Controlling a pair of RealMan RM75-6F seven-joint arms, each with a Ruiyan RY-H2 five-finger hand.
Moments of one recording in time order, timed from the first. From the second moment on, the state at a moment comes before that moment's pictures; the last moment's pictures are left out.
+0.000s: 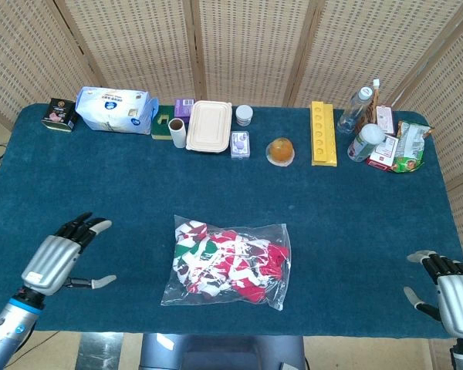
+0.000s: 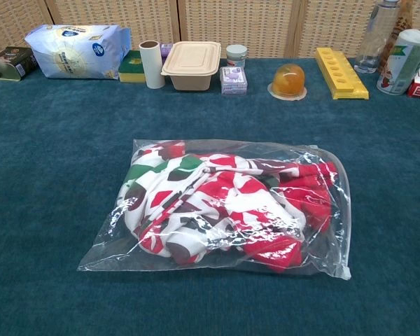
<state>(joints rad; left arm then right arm) -0.29 -1.04 -0.02 -1.91 1.62 1.22 0.16 -0.03 -1.07 0.02 -1.69 -1.63 1.64 -0.08</state>
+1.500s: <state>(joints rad) -0.87 -1.67 -0.27 -1.39 1.12 0.88 0.79 -0.04 -1.07 0.04 -1.69 -1.57 1.62 -0.05</state>
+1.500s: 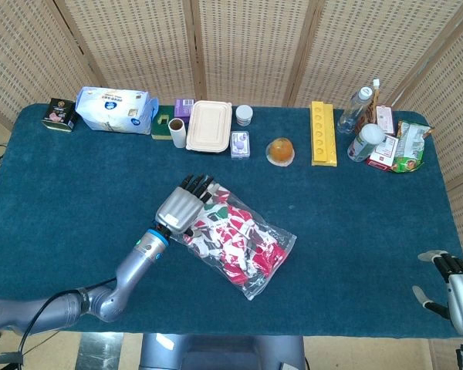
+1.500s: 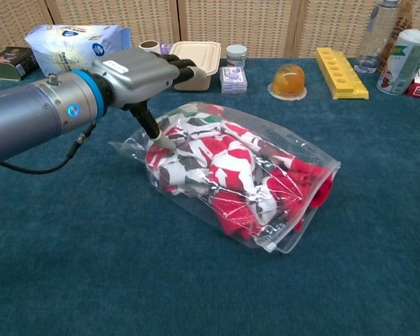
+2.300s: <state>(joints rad) -0.95 -1.28 -0.23 -1.68 1.33 0.59 0.32 -0.03 -1.06 0.05 -1.71 -1.57 1.62 -0.06</state>
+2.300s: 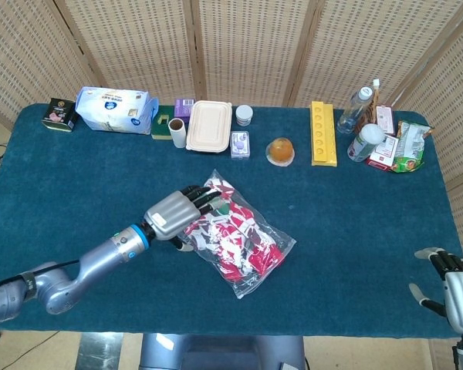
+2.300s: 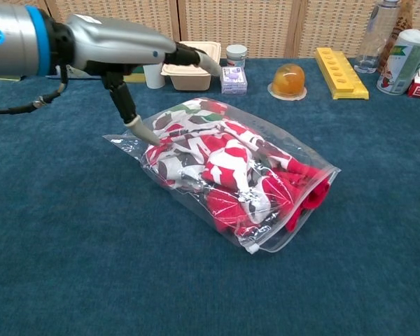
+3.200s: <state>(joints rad) -1.34 -1.70 -0.15 -1.26 1.03 0.43 0.56 -0.07 -1.06 0.06 -1.68 -1.56 1.68 0.00</state>
